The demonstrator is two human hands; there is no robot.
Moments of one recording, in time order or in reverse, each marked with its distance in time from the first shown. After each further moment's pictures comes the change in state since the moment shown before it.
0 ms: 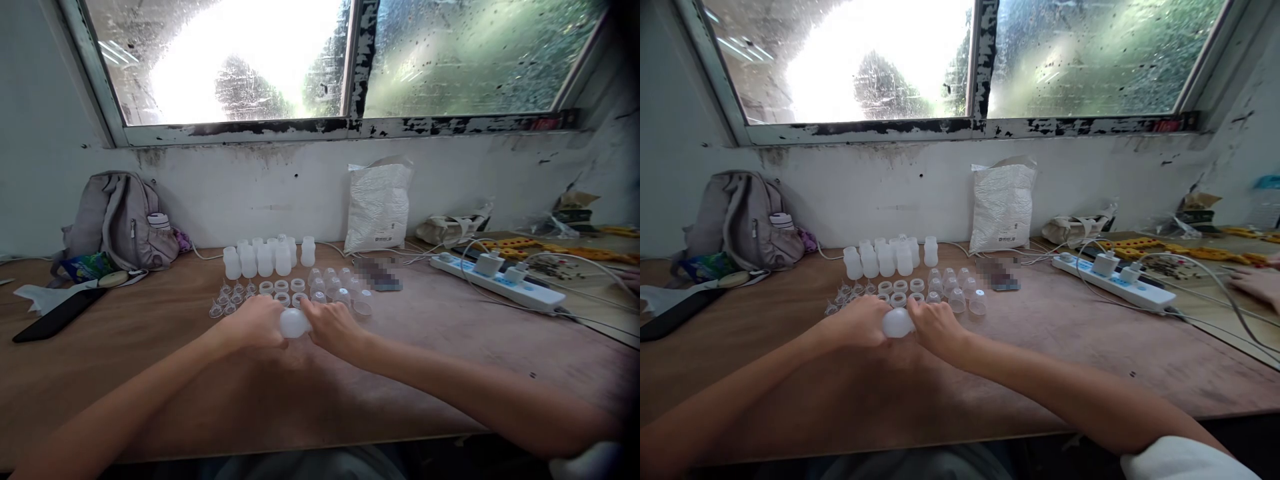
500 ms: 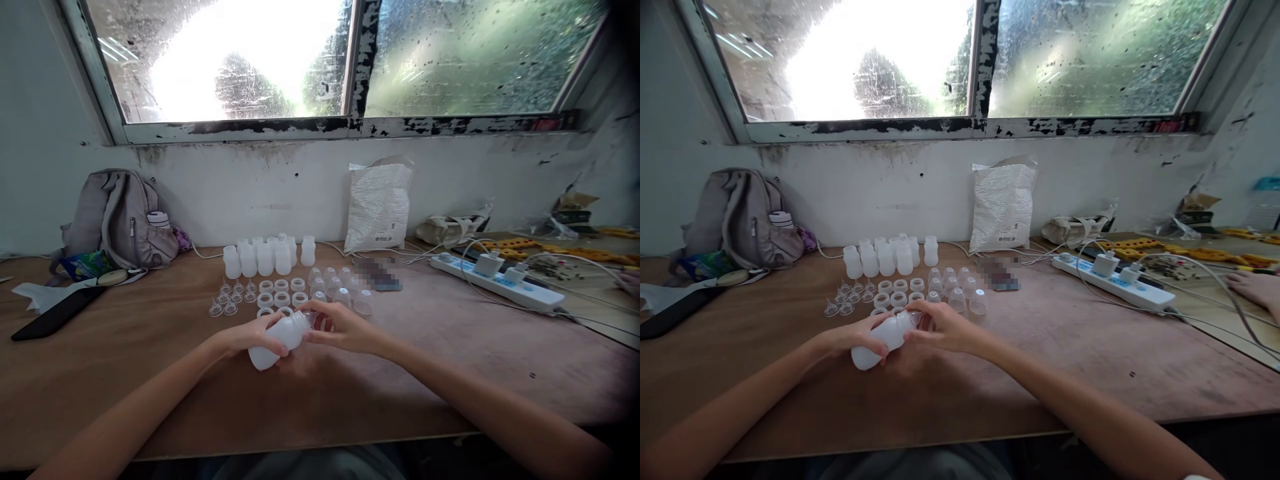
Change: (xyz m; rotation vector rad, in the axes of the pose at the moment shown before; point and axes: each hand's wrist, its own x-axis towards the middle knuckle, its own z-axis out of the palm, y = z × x) left_hand -0.013 -0.020 0.036 -1.398 -0.363 -0.030; right_hand -0.009 0.026 -0.003 0.822 -0.083 -0.240
